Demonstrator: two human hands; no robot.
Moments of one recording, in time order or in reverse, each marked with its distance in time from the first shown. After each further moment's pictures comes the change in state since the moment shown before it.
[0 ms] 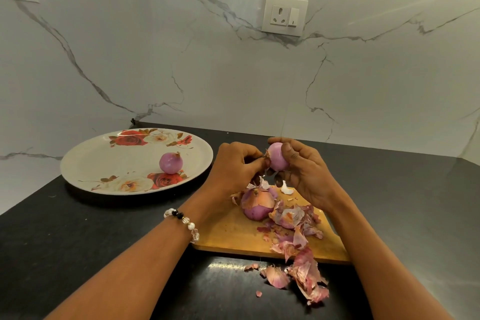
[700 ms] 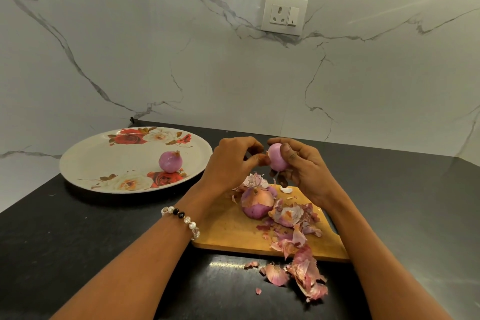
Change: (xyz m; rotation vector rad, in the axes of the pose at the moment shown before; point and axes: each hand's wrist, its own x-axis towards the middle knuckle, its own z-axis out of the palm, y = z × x) left_hand 0.009 -0.006 -0.003 0.242 -0.004 0.096; right_hand 0.000 0.004 -0.006 -0.195 0.003 -0.035
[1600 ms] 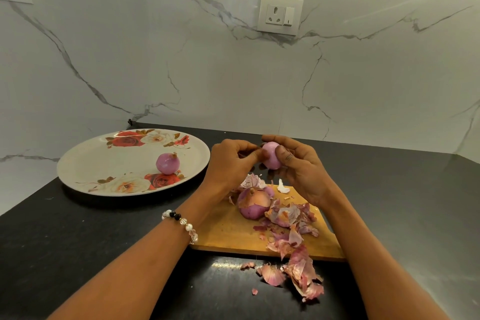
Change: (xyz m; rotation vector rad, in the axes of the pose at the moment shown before) left_hand -0.006 0.013 0.002 -0.304 0.043 -0.230; right_hand 0.002 0.001 -0.001 0.098 -0.033 -0.032
